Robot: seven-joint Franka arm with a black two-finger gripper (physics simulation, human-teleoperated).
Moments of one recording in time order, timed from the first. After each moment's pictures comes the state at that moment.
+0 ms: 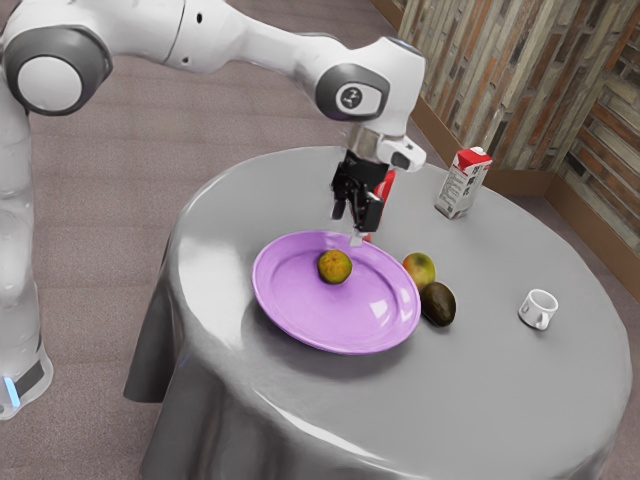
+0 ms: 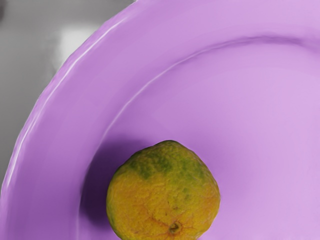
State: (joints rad) arm 0.04 0.05 -0.04 -1.77 -0.12 1.74 -0.01
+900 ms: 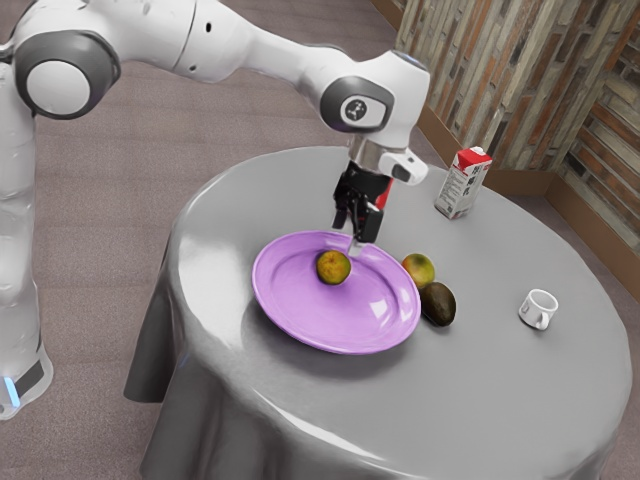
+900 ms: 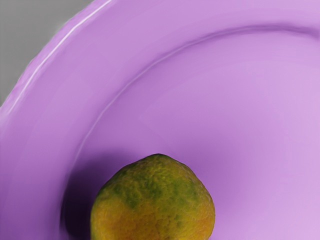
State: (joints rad) arm 0.02 0.08 -0.03 -1.77 -0.12 1.74 0.03
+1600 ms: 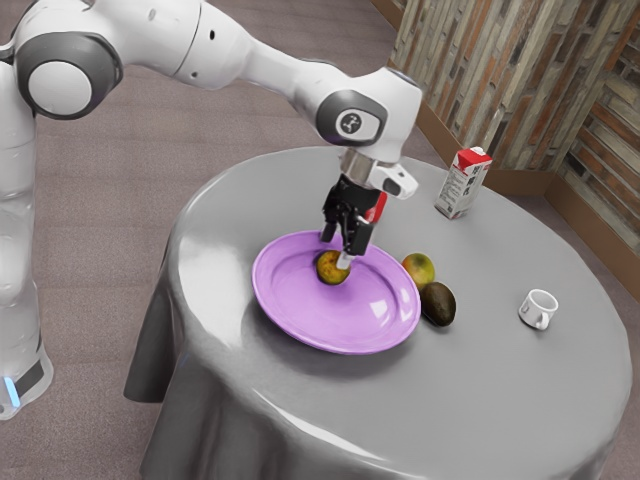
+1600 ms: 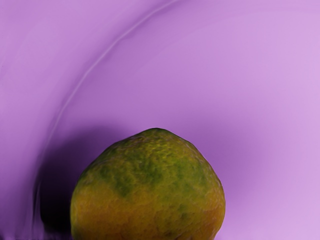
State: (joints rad) arm 0.02 0.09 -0.02 -1.83 -0.15 1.75 0.04
